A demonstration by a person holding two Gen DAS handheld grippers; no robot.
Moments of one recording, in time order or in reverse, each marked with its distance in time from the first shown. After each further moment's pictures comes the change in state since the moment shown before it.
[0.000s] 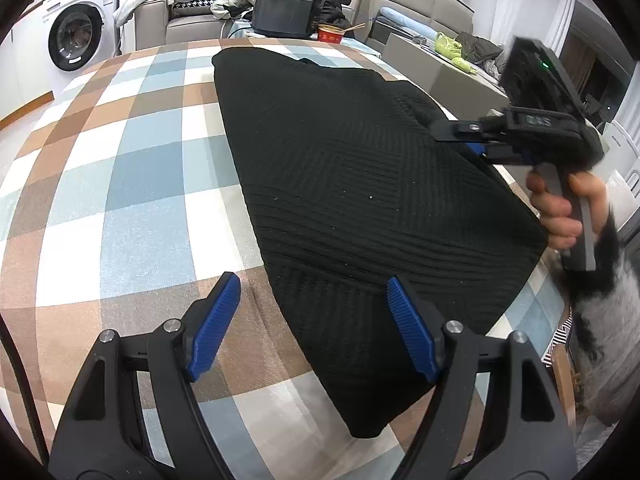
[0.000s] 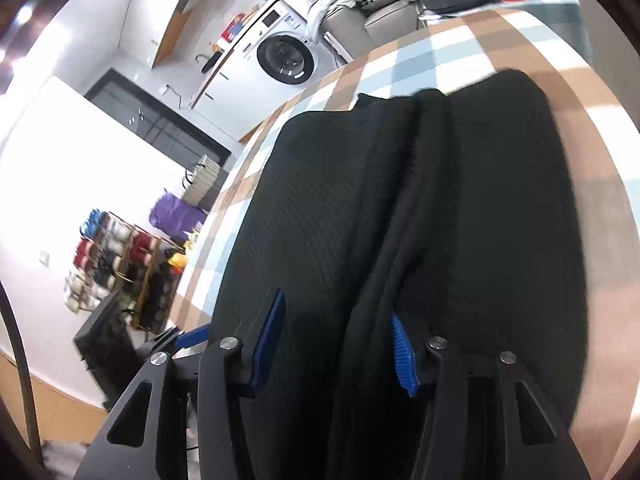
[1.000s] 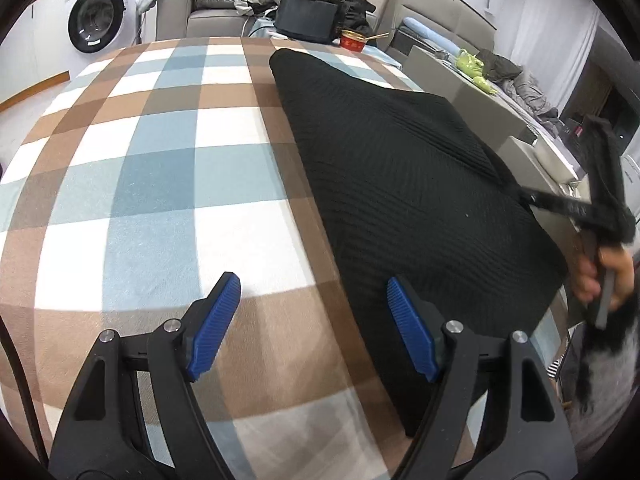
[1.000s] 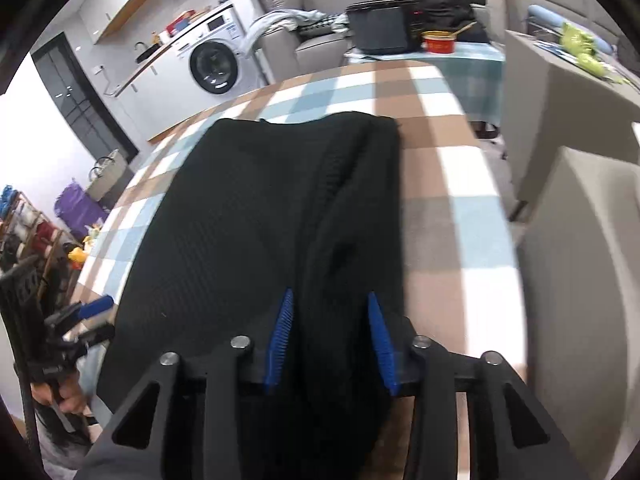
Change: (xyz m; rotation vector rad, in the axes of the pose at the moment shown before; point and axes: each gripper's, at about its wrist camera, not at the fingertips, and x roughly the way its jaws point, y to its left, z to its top) left arm 0.011 0.005 0.020 -0.096 -0.008 0.023; right arm -0.077 -0.023 -0.038 -0.062 -0.105 -0.452
